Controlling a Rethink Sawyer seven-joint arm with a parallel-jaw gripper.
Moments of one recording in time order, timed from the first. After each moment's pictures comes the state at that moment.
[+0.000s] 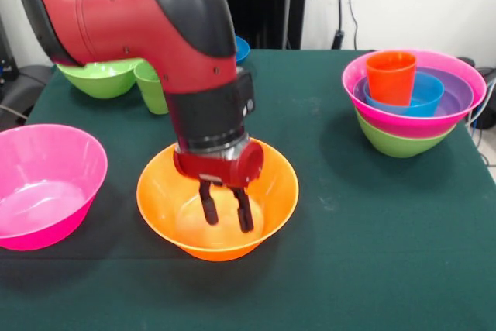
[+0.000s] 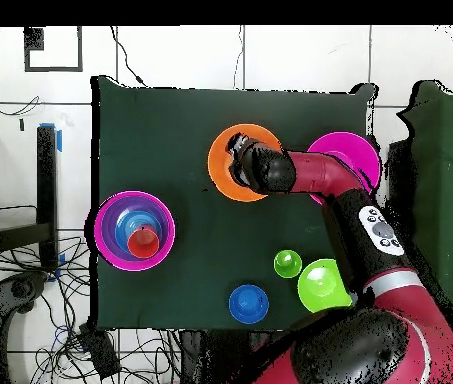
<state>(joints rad) -0.68 -0.37 0.54 1.41 -0.48 0.41 2.26</state>
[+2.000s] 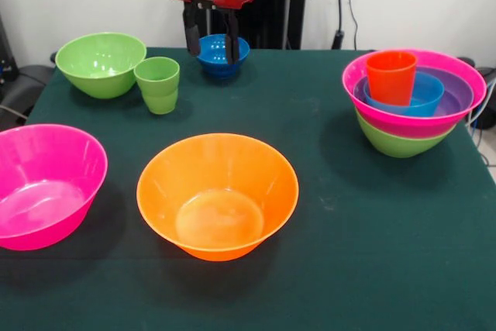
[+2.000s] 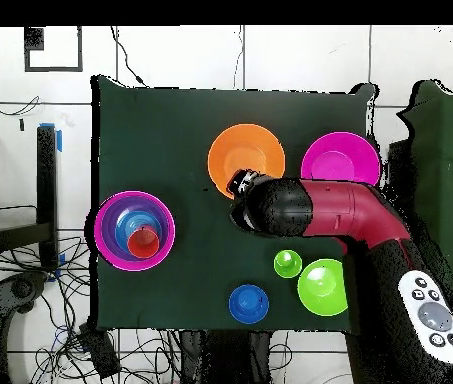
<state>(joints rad) -0.68 -0.88 0.47 1.77 -0.34 0.67 2.26</state>
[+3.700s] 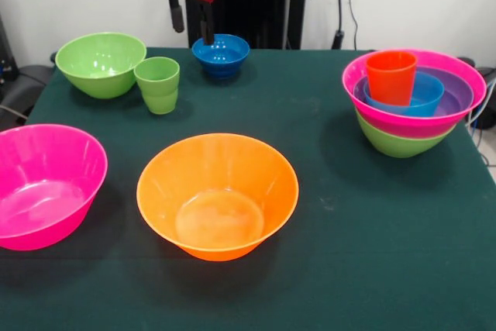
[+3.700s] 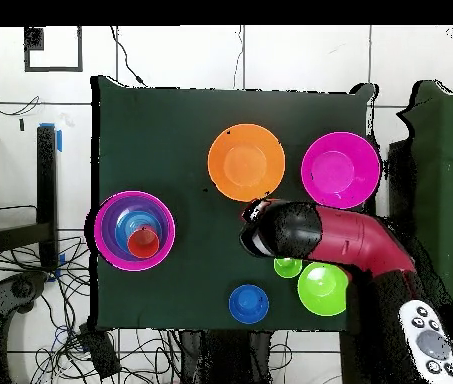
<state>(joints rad) -0.59 -0.87 0.25 1.82 -0.24 0.70 2.28</state>
